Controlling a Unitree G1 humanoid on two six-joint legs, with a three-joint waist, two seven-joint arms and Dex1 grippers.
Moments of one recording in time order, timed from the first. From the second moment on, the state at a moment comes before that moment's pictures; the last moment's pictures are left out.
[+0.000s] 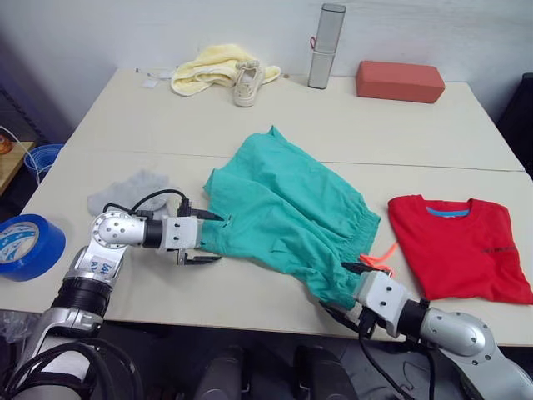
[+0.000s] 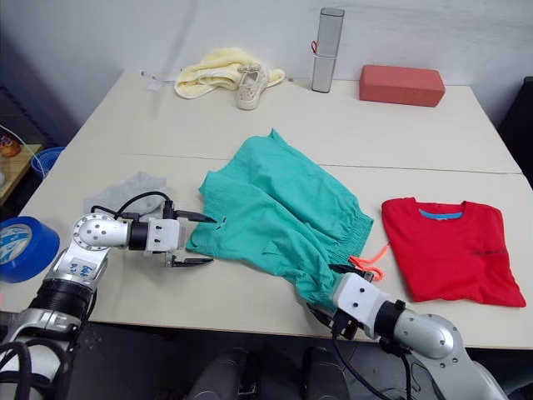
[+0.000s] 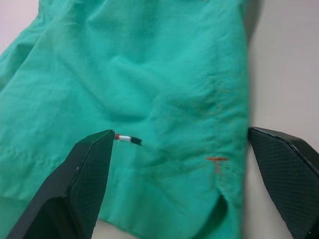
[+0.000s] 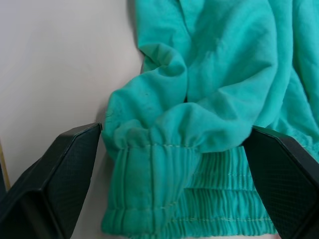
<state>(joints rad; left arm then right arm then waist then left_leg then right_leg) -0.59 0.70 -0.17 0.50 0.02 -0.49 -1.12 0.28 -0.72 0.08 -0.65 0.11 0.28 0.64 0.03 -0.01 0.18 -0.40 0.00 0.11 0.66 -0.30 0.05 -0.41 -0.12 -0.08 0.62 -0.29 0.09</state>
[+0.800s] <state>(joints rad) 0.16 0.94 0.02 -0.30 -0.50 0.07 -1.30 0.30 -0.85 -0.14 -0.13 0.02 -0.60 0.80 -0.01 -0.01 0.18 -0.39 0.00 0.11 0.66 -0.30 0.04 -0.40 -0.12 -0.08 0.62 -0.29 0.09</state>
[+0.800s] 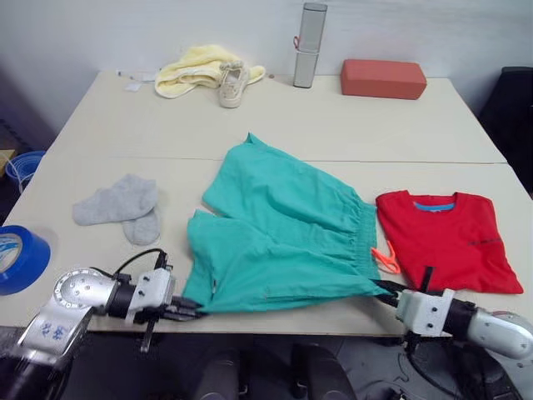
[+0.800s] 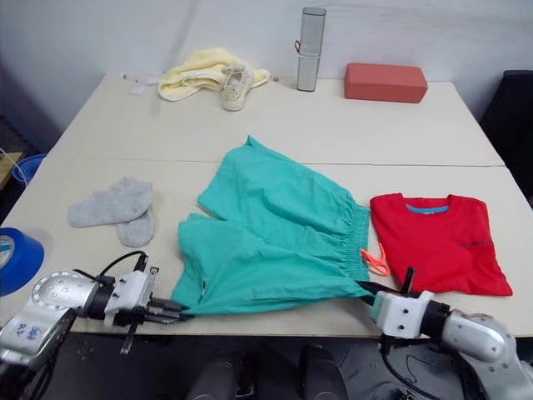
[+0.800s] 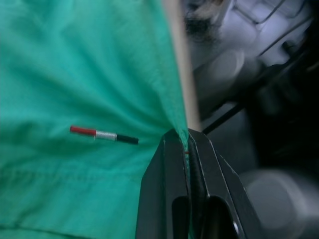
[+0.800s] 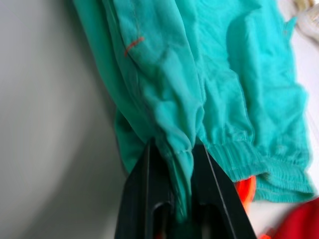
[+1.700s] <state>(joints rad) 0.37 1.17 0.25 -0.48 -0.72 0.50 -1.36 0.40 -0.96 -0.01 -0.01 0.38 -0.82 1.11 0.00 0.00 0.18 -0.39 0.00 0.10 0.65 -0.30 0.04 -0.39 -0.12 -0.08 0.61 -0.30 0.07</state>
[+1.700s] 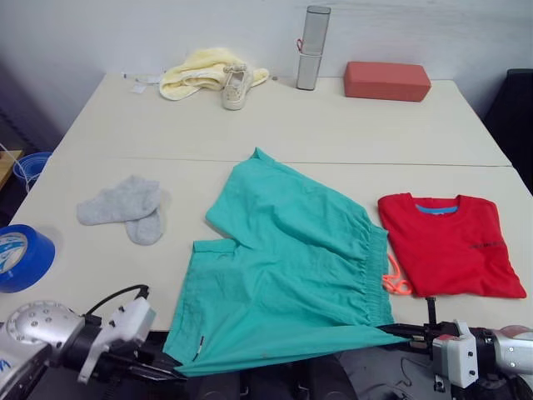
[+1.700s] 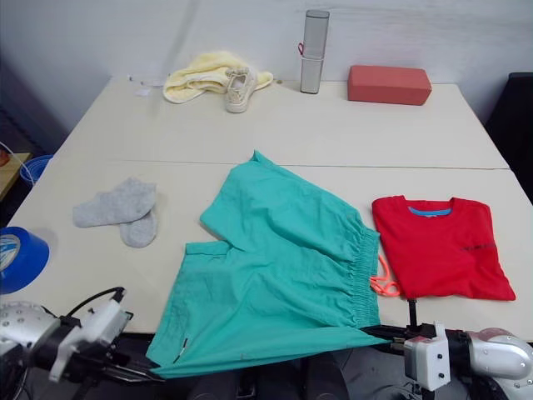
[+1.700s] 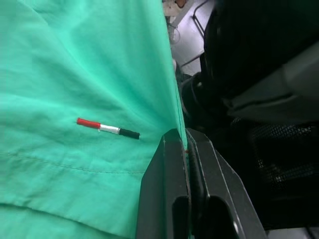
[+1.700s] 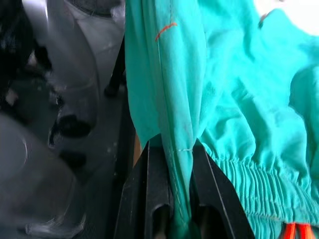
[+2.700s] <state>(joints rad) -1.30 0.35 -0.14 1.30 0.01 -0.25 -0.77 0.08 -0.69 -0.19 -0.29 0.65 0.32 0.54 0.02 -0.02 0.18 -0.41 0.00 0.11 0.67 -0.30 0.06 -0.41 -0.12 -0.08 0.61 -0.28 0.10</state>
